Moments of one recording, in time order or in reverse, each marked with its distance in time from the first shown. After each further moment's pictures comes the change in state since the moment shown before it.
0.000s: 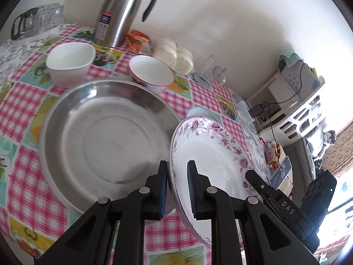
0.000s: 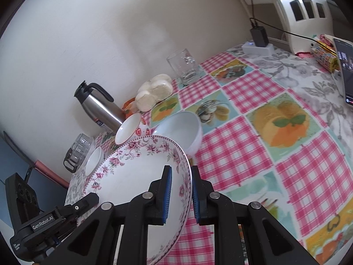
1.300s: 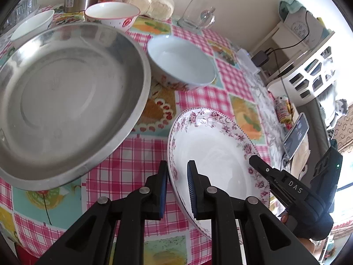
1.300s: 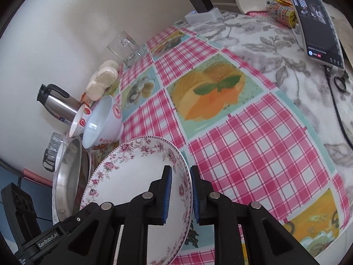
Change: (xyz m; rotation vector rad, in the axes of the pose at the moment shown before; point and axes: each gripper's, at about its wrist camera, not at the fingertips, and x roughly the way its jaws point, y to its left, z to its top) left arm 0.085 -0.071 -0.067 0.087 0.209 0.062; right arm 0.000 -0.125 -0.004 0.146 0.159 -0.126
